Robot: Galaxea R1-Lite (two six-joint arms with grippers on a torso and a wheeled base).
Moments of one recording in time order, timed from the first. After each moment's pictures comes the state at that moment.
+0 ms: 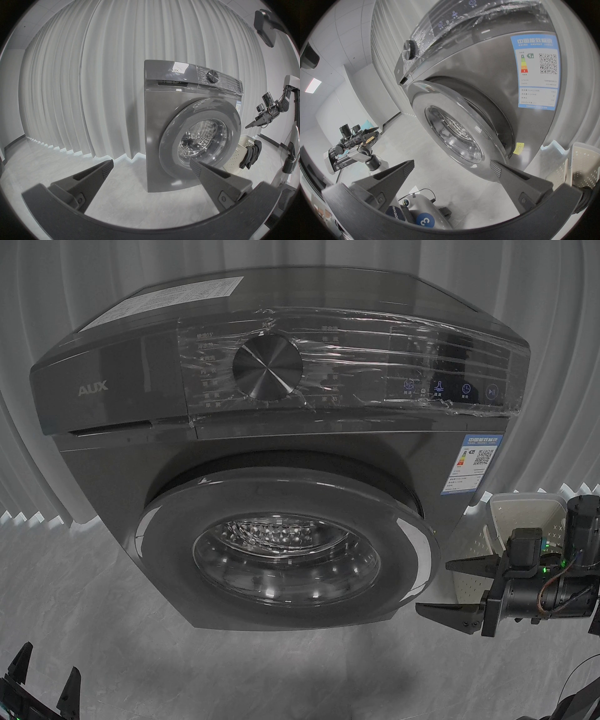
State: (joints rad) left arm 0.00 0.02 -0.02 0.00 0.00 0.00; right arm 0.52 1.36 -0.44 -0.56 0.33 0.04
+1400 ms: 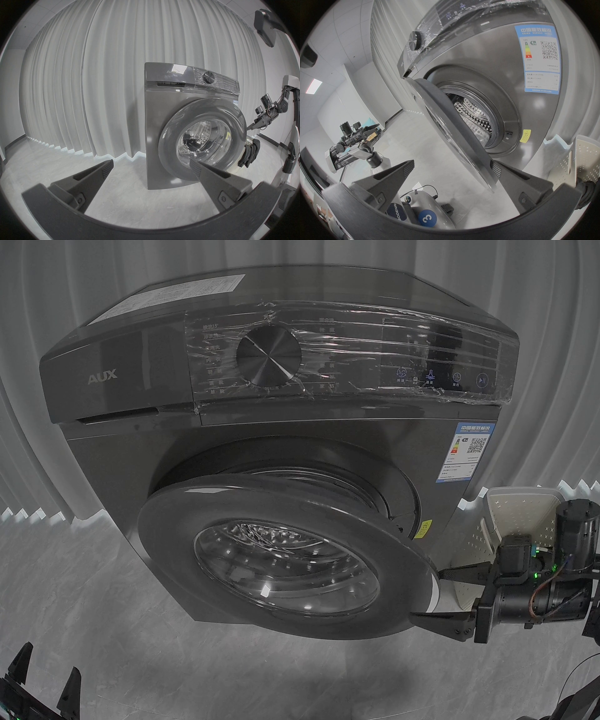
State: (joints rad) left arm 0.00 0.02 -0.02 0.00 0.00 0.00; right arm 0.53 1.41 -0.44 -0.56 0.35 0.03
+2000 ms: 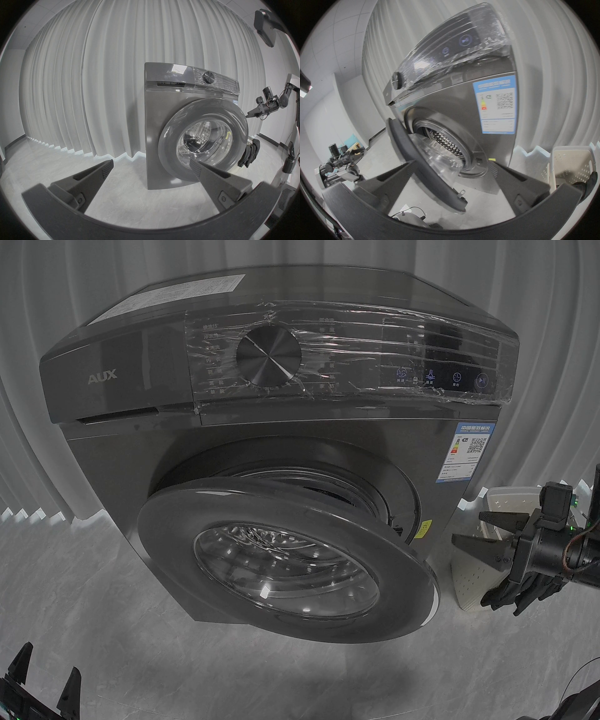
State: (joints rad) left arm 0.00 0.02 -0.02 0.00 0.00 0.00; right arm 0.36 1.30 -0.52 -0.56 0.32 0.08
